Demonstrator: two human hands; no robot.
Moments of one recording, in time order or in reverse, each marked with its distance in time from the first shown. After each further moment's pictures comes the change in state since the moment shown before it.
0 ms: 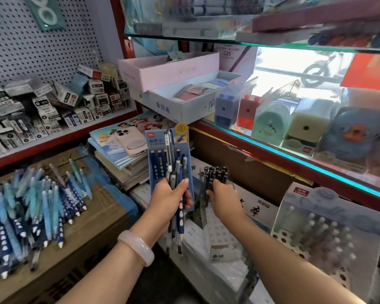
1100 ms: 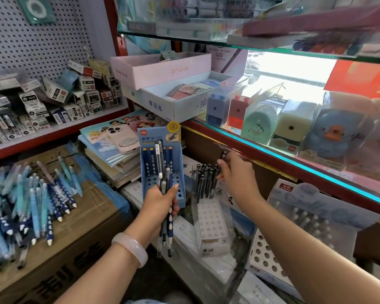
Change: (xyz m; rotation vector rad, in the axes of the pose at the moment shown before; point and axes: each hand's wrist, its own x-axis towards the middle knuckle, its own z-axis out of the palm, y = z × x) left_hand -0.001 -0.018 -0.002 -0.004 0.025 -0.104; right_hand -0.007 0.015 -0.058 0.364 0.295 -0.059
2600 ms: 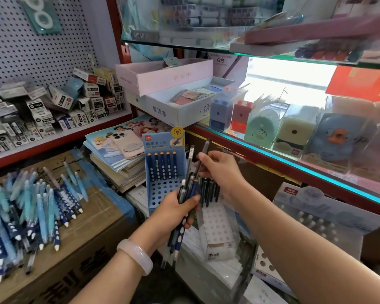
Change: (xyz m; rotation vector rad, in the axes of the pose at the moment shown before) left_hand -0.018 0.010 0.000 0.018 -0.377 0.089; right_hand 0.008 -0.050 0.014 0.686 -0.199 0.251
